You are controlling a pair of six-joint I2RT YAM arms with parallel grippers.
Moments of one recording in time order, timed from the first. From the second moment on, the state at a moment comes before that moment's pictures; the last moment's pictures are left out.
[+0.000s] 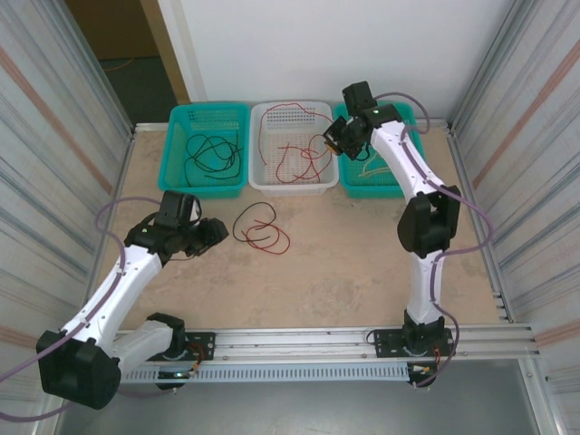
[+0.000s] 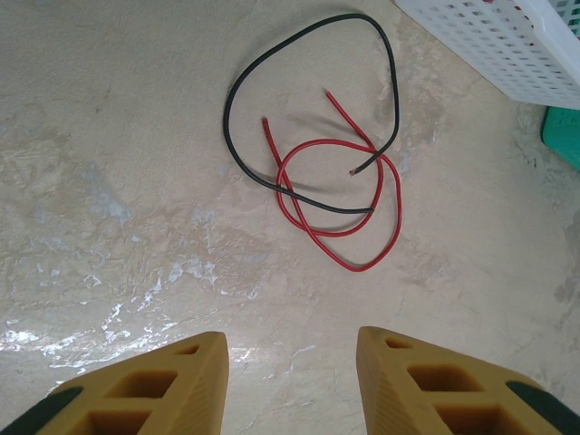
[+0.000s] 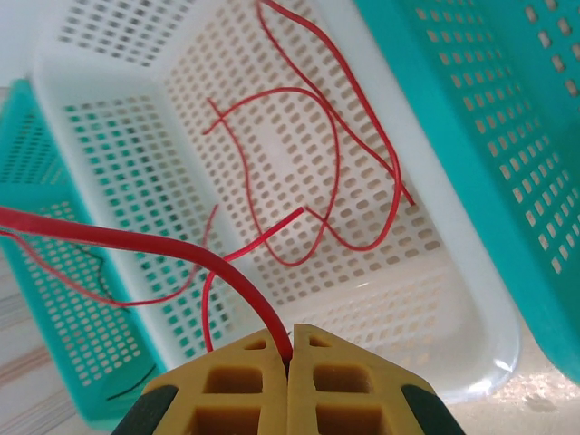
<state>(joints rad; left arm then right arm) -0.29 1.02 0.82 -0.78 0.23 -0.76 0.32 2.12 2.13 -1.00 -0.21 1.01</state>
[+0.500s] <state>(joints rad) -0.29 1.09 0.84 -0.78 0.23 -0.74 0.31 2.32 2.37 -1.11 -0.24 1.01</state>
